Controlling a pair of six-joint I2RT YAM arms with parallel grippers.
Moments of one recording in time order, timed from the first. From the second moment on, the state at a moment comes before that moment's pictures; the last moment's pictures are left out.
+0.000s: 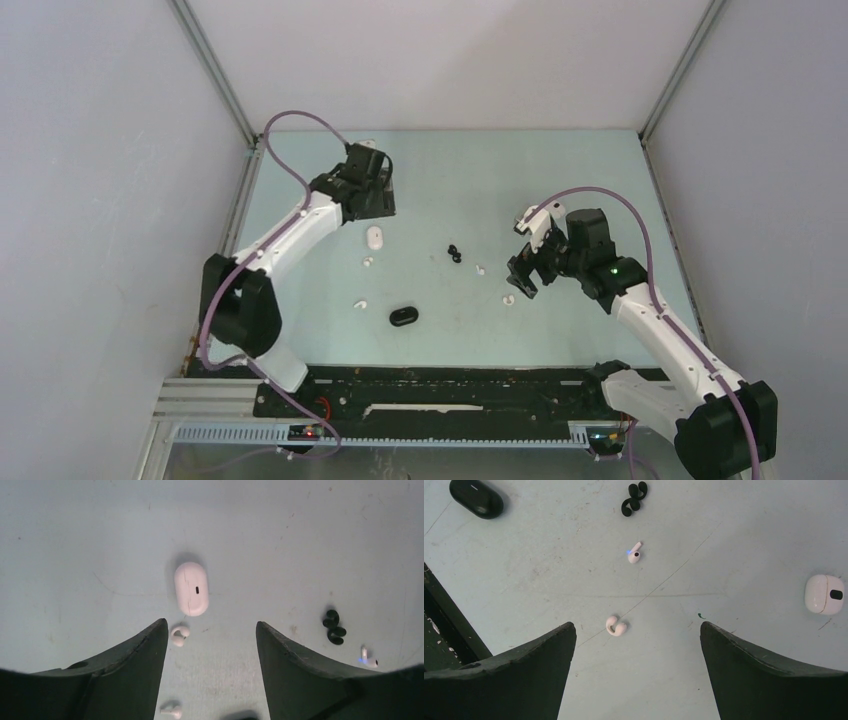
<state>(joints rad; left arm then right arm) -0.44 1.59 1.33 -0.64 -0.26 -0.44 0.35 1.01 0.75 -0.43 -0.44 -0.40</state>
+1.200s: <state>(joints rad) -0.36 1.98 1.41 -0.68 -0.17 -0.42 0.34 1.00 0.75 -0.44 -0.42 -0.40</state>
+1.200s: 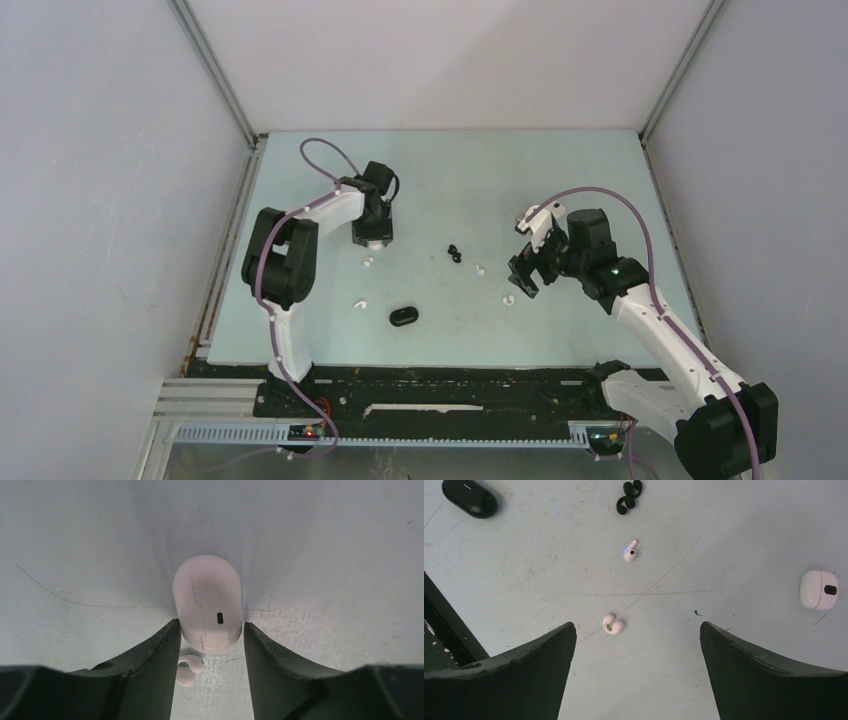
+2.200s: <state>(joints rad) -0.77 1.19 0.71 0.08 0.03 -0.45 0.18 1.04 0.80 -0.36 -0.59 0.02</state>
